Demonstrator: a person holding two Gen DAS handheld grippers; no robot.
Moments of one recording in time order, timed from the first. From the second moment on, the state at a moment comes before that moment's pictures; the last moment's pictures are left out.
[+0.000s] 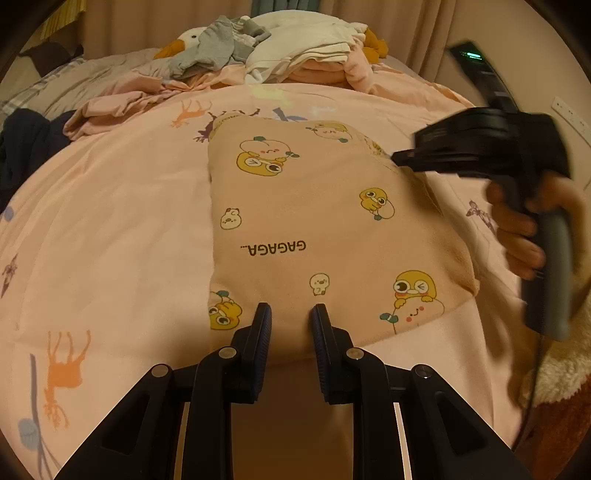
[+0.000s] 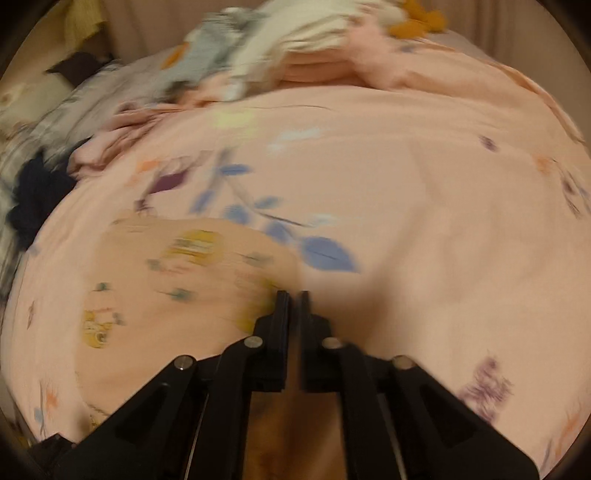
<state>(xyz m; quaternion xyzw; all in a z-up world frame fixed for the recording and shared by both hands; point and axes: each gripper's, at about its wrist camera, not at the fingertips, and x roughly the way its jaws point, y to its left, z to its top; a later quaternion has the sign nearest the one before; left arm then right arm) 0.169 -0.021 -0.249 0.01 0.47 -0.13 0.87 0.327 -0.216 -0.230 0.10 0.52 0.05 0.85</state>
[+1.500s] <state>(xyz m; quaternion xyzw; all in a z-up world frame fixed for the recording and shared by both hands) 0.064 0.022 -0.068 -0.09 0.30 -0.08 0.95 0.121 -0.231 -0.055 0.09 0.40 0.08 0.91</state>
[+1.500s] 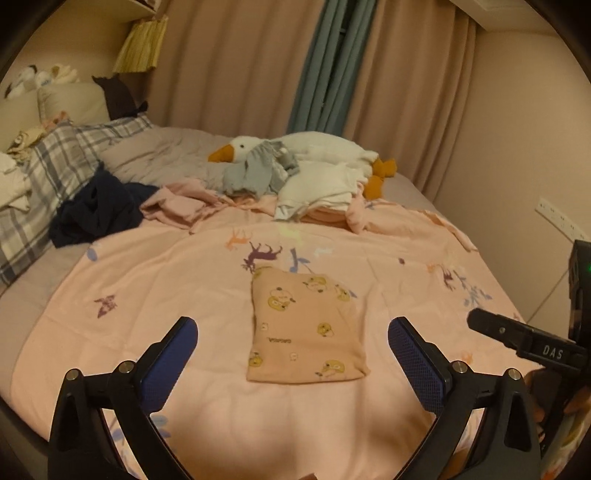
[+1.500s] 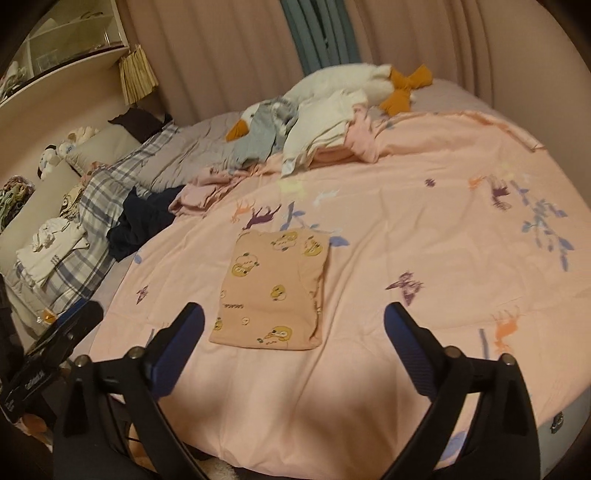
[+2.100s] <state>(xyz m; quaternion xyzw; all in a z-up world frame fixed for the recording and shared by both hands) 0.060 0.019 -0.067 -0.06 0.30 -0.05 0.95 0.106 -0.221 -0.042 0.05 0.38 0.07 0.92</state>
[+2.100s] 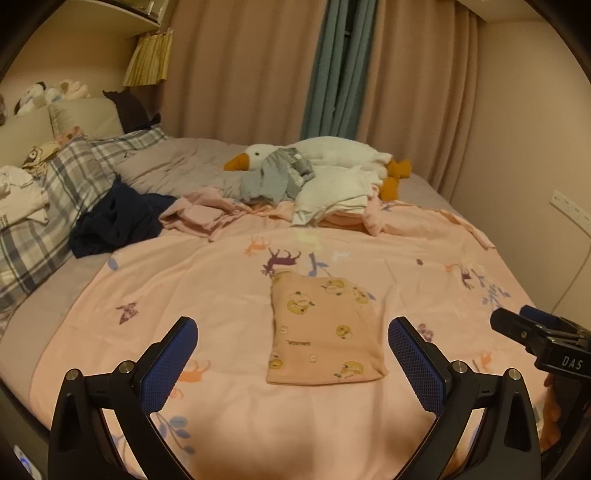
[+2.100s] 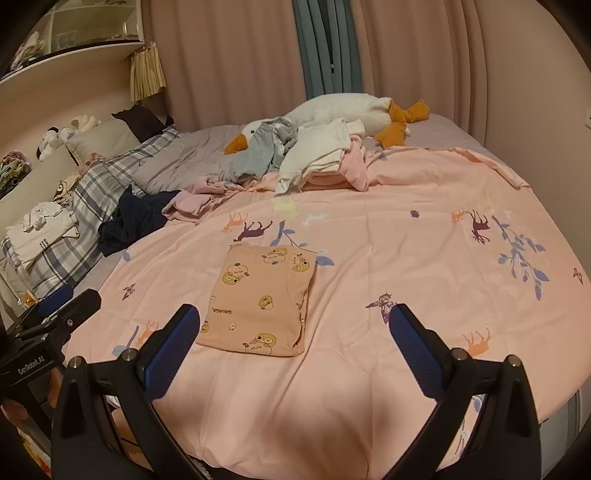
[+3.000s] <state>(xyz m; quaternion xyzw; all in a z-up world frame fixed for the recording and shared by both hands) 0.060 0.010 -0.069 -0.03 0.31 -0.05 0.95 0.115 -0.215 -0.053 0.03 0.39 0.04 0.92</state>
